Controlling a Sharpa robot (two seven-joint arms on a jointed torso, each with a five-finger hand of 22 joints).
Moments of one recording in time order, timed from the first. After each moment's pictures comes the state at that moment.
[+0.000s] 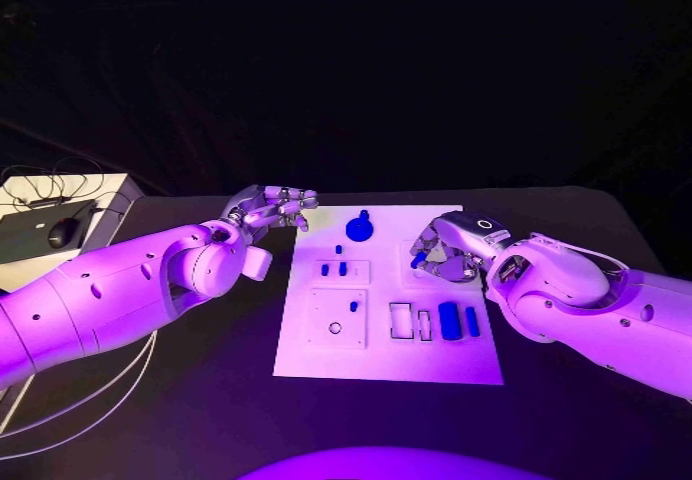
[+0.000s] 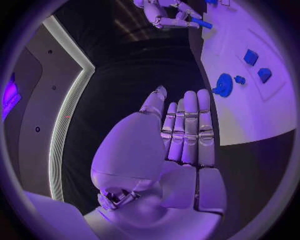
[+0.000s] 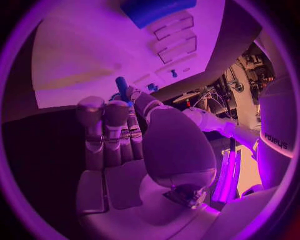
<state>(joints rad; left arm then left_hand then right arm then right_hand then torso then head) 1.01 -0.86 0.16 1.38 -0.19 -0.21 0.27 1.46 -0.02 -0.09 0.00 0.33 1.07 0.13 0.06 0.06 1.12 0.10 0.18 0.06 1.06 0.04 0.90 0.34 0.13 1.11 0.04 0.35 1.11 1.18 -0.82 -0.08 1.63 -1.71 -0.37 -0.21 1.33 -0.04 0.39 -0.11 0.19 1.22 0.10 0.07 0.08 1.27 0.07 0.06 0.06 1.42 -0.05 0.99 0.58 0.11 1.47 -0.06 0.67 1.31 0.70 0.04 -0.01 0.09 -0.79</state>
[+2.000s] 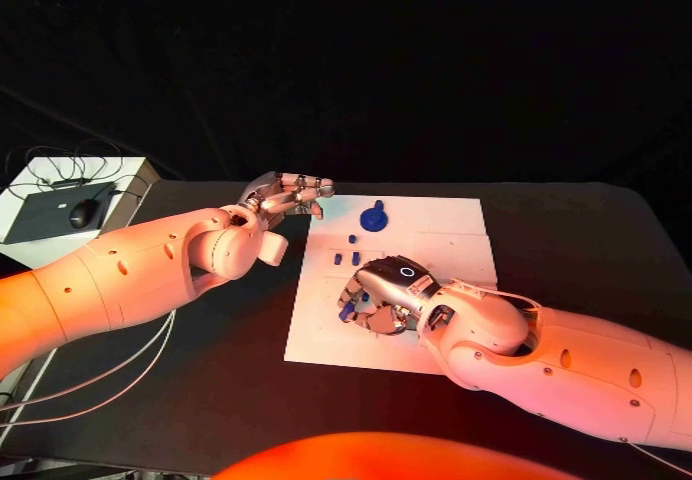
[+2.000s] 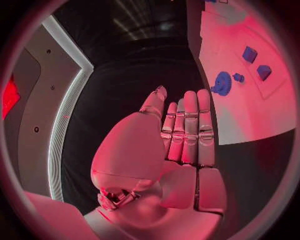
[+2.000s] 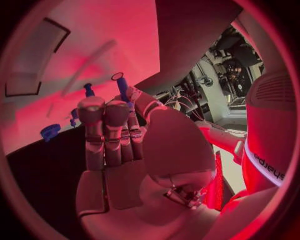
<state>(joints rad) 1.01 -0.84 0.16 1.36 -0.19 -0.21 0.26 1.46 -0.02 -0.09 0.00 0.33 1.07 0.13 0.06 0.06 1.12 0.10 0.18 0.06 1.06 0.04 0.90 0.34 0.13 1.11 0.04 0.34 1.12 1.06 -0.59 -0.11 1.66 -1.74 -0.35 -0.16 1.32 -0.04 0.39 -0.12 0.19 1.22 0.10 0.06 0.10 1.27 0.07 0.06 0.06 1.43 -0.04 0.99 0.58 0.12 1.46 -0.06 0.66 1.31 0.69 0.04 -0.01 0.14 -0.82</state>
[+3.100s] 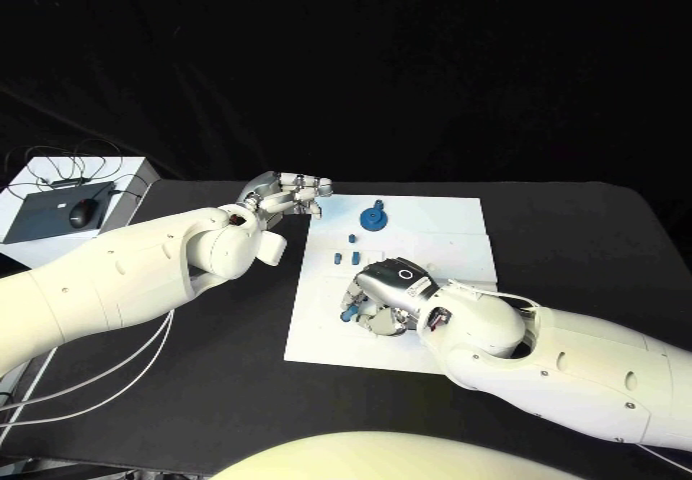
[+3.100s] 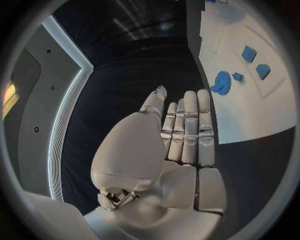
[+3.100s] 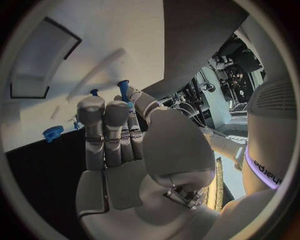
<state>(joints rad) 1.01 -0.85 0.16 1.36 -0.19 -0.21 0.26 1.46 -0.02 -0.09 0.00 0.33 1.07 0.13 0.06 0.06 1.12 0.10 0.18 0.06 1.06 0.04 0.90 0.34 0.13 1.11 0.04 0.34 1.12 1.05 -0.59 -0.12 1.65 -1.79 -0.32 -0.19 1.32 -0.03 0.39 -0.13 0.19 1.22 0.10 0.06 0.10 1.27 0.07 0.05 0.06 1.43 -0.04 0.99 0.58 0.11 1.46 -0.06 0.66 1.31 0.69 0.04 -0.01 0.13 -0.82</state>
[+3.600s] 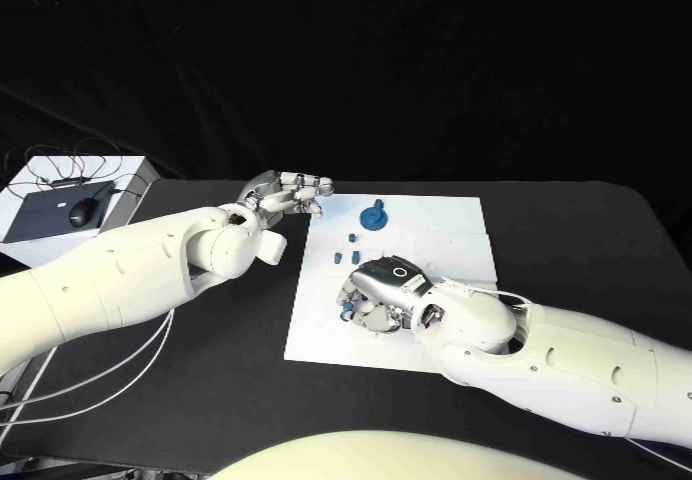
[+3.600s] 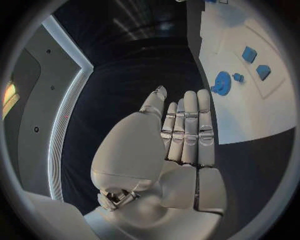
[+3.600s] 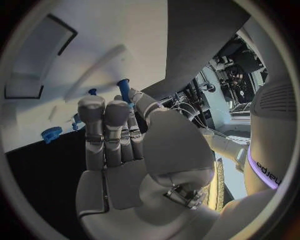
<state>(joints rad) 1.01 -0.85 0.16 1.36 -0.18 -0.21 0.26 1.46 -0.02 -0.09 0.00 0.33 1.07 0.13 0.06 0.06 1.12 0.10 0.18 0.06 1.06 0.04 0.90 0.34 0.13 1.11 0.04 0.34 1.12 1.05 -0.56 -0.12 1.62 -1.79 -0.31 -0.19 1.31 -0.02 0.33 -0.11 0.23 1.17 0.11 0.07 0.09 1.26 0.06 0.06 0.07 1.43 -0.04 0.99 0.58 0.12 1.46 -0.06 0.63 1.31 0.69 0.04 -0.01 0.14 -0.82</state>
